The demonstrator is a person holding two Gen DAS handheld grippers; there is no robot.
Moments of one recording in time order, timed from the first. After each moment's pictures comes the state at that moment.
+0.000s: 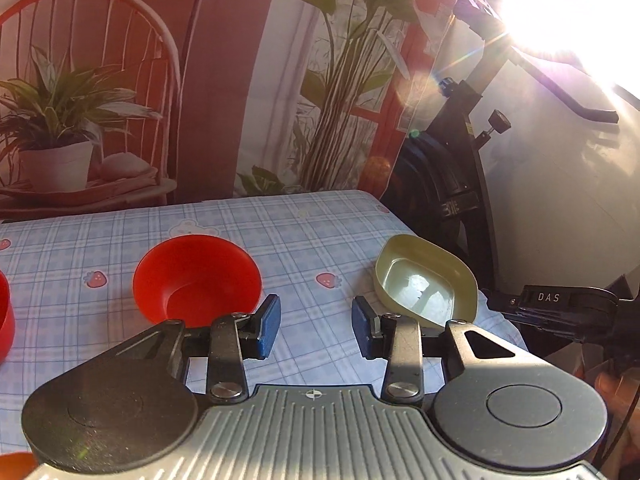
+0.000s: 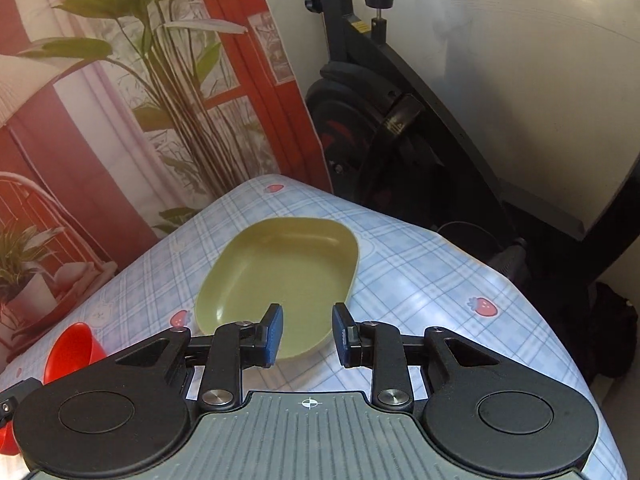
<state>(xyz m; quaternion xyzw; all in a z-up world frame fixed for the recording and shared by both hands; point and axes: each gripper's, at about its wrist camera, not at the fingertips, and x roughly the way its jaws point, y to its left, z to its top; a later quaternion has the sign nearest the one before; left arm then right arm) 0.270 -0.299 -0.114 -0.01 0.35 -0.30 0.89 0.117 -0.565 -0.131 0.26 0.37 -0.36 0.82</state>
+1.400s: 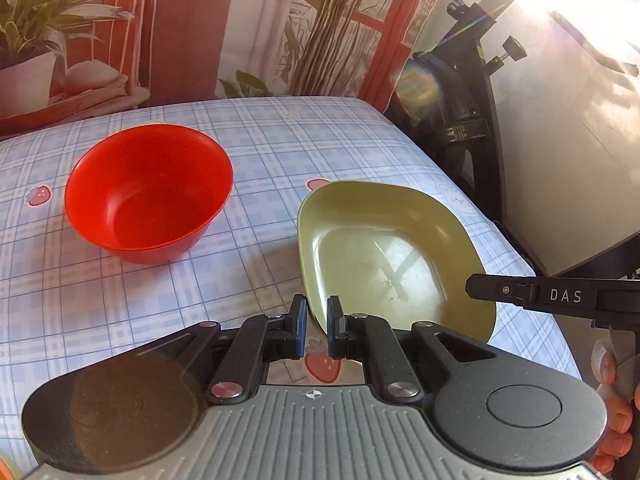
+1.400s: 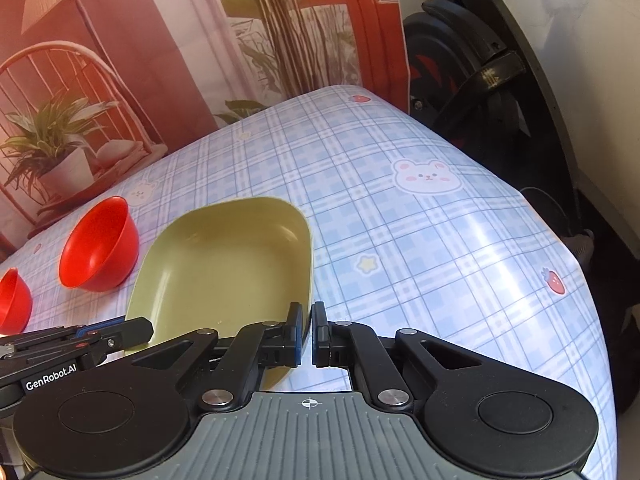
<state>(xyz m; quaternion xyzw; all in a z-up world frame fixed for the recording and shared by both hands) 0.280 -0.311 -0.169 0.00 0.44 -0.31 0.84 0.144 -0.527 -0.151 0.21 0.48 -0.21 0.82</state>
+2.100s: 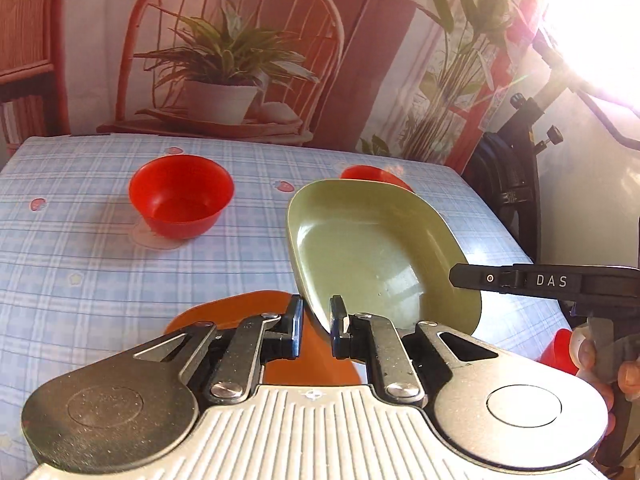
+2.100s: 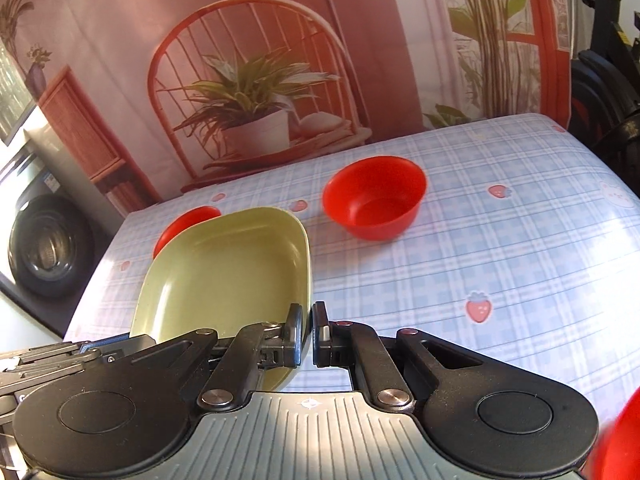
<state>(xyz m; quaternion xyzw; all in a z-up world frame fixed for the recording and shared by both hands) 0.197 -0.077 -0.107 -0.05 0.39 -0.20 0.89 0.179 -0.304 -0.101 0.20 0.45 -0.05 0.87</state>
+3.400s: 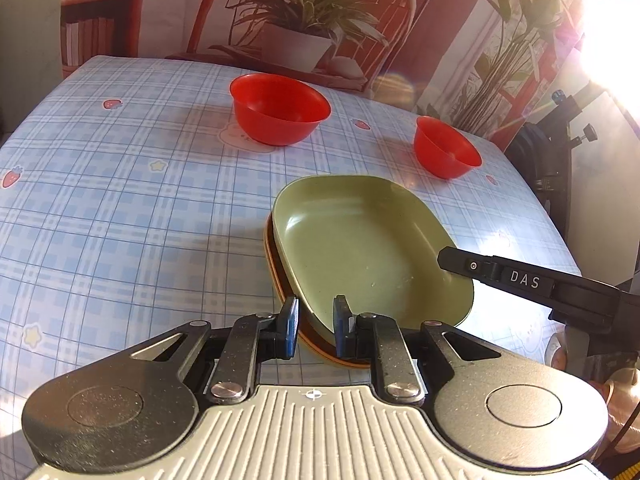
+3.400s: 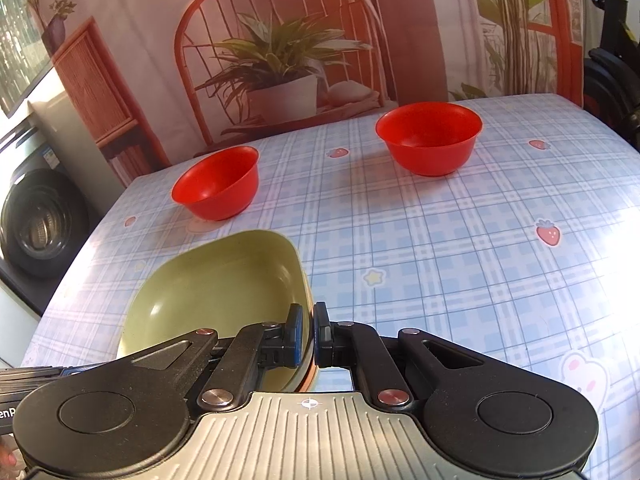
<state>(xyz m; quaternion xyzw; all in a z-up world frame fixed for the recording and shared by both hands) 0.163 -0.013 -0.162 -0.09 0.44 -0.17 0.88 0.156 -0.226 -0.154 0.16 0.44 -0.07 0.88</state>
